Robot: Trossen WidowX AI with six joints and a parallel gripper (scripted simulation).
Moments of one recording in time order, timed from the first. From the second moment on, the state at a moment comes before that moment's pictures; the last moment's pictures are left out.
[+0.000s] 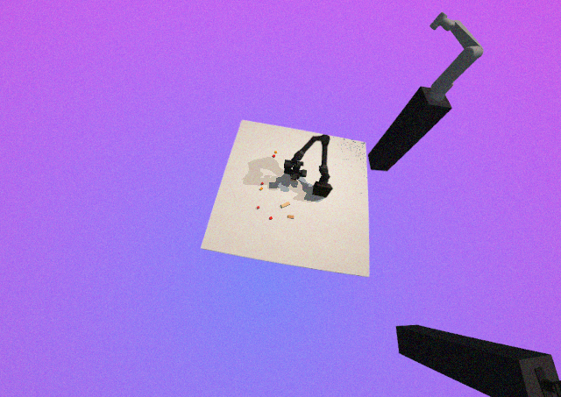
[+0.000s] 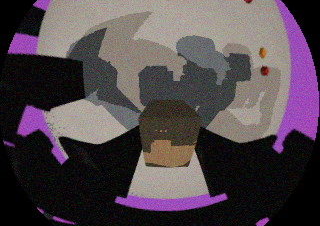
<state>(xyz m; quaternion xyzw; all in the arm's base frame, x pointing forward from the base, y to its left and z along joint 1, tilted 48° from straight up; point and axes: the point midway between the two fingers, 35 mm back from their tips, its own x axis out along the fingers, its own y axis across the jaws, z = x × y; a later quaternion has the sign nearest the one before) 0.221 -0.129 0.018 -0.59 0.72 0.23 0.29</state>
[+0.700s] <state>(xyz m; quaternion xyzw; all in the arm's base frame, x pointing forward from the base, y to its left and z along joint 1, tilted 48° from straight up) 0.218 -0.135 0.015 -0.59 0.72 0.23 0.28</state>
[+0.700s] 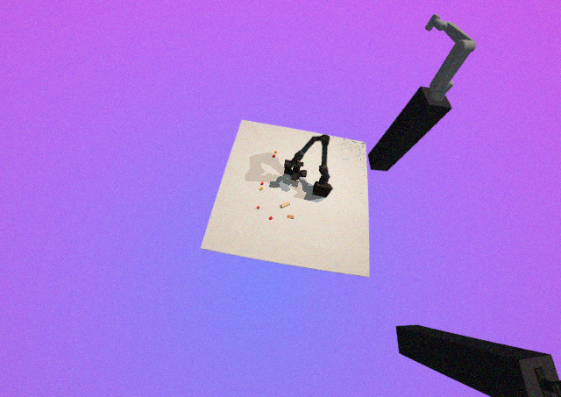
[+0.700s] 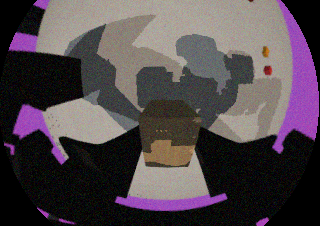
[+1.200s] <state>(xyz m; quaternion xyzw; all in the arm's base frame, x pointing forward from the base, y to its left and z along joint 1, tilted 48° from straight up) 0.218 -0.136 0.014 -0.59 0.72 0.23 0.28</state>
